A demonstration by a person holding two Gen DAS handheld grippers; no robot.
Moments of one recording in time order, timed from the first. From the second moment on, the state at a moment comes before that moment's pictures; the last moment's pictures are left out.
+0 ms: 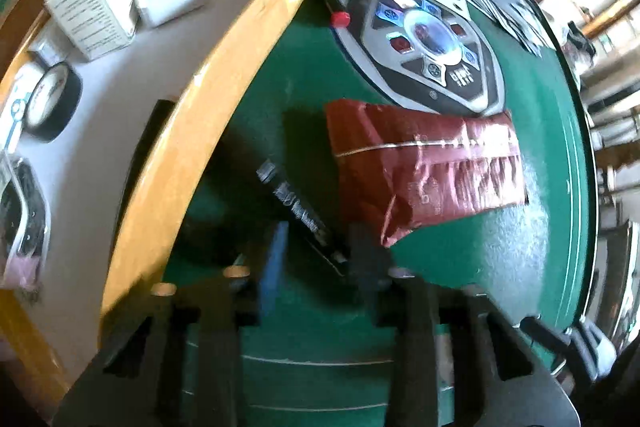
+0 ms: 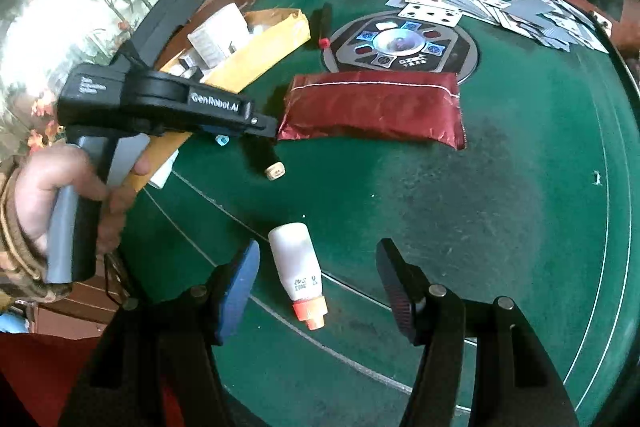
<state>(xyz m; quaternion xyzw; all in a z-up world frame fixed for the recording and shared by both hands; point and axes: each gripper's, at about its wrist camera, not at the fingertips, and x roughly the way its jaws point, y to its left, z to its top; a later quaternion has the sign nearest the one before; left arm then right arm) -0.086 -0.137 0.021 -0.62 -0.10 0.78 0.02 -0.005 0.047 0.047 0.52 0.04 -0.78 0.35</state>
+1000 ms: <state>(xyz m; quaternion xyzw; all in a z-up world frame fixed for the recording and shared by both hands) 0.050 -0.182 0.020 -0.64 -0.12 0.75 0.11 -0.037 -0.117 0.036 0.49 0.18 -0.70 0.49</state>
